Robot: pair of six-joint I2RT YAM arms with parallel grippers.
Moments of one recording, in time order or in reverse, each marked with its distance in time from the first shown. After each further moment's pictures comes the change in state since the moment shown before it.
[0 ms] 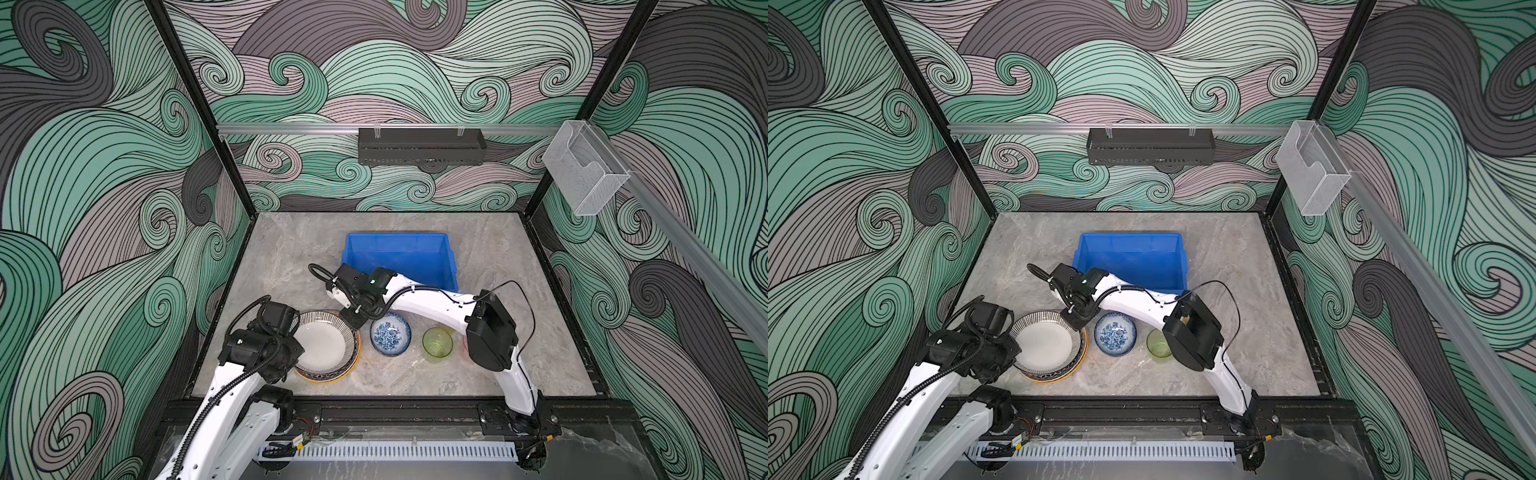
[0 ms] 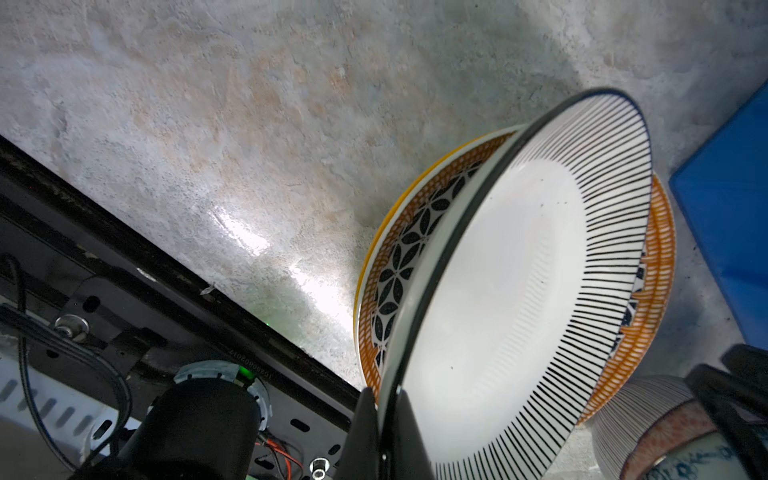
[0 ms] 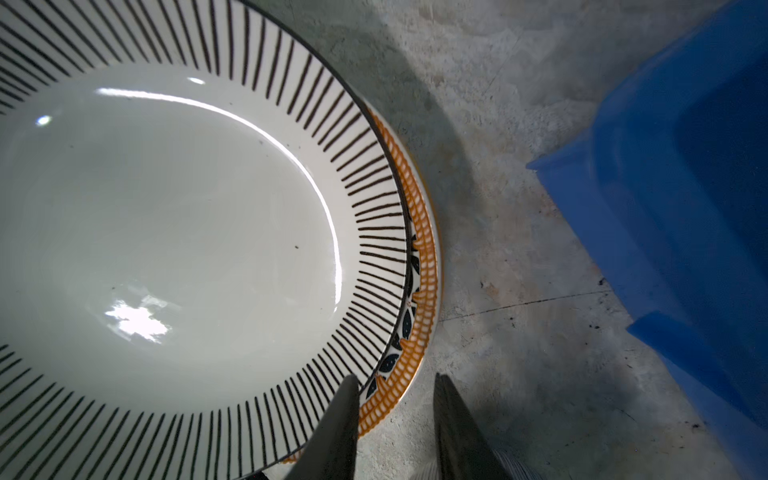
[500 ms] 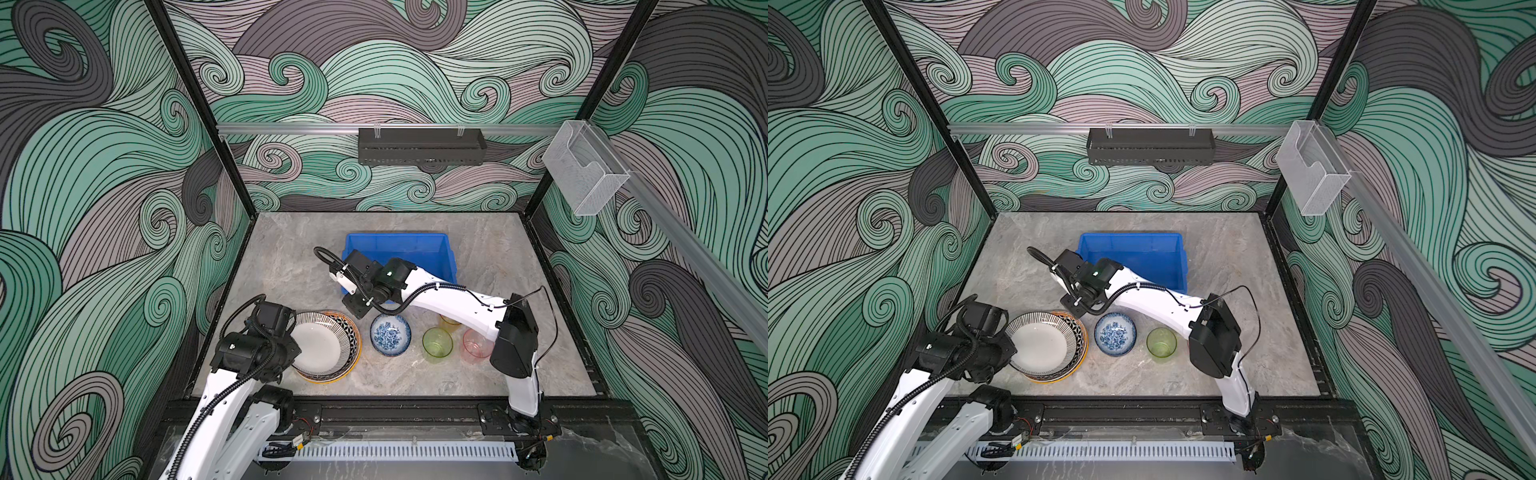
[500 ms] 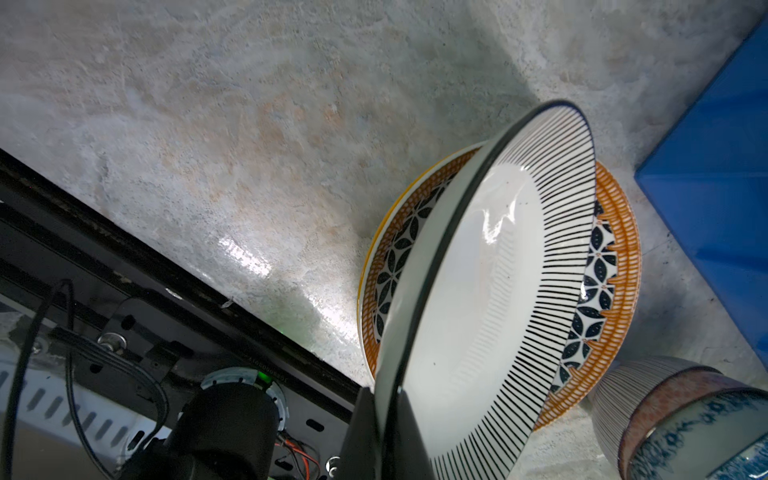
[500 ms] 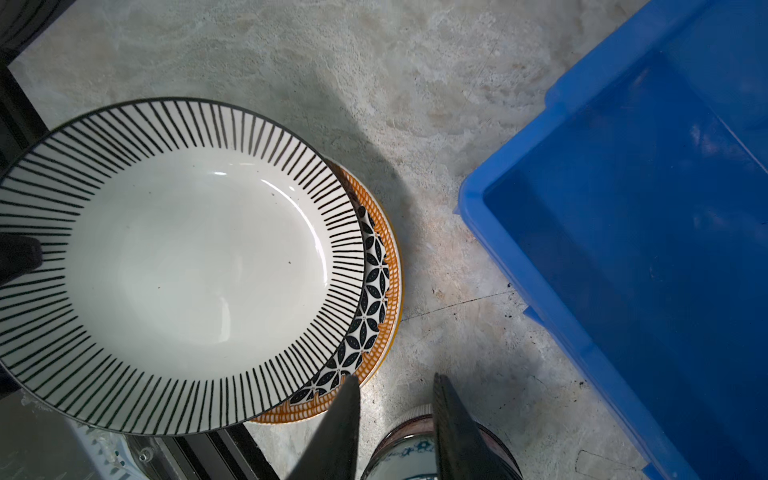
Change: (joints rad) left arm 0.000 -0.037 0.067 -0.049 -0.029 0.076; right arm -0.012 -0.142 0.003 0.006 0.092 -0.004
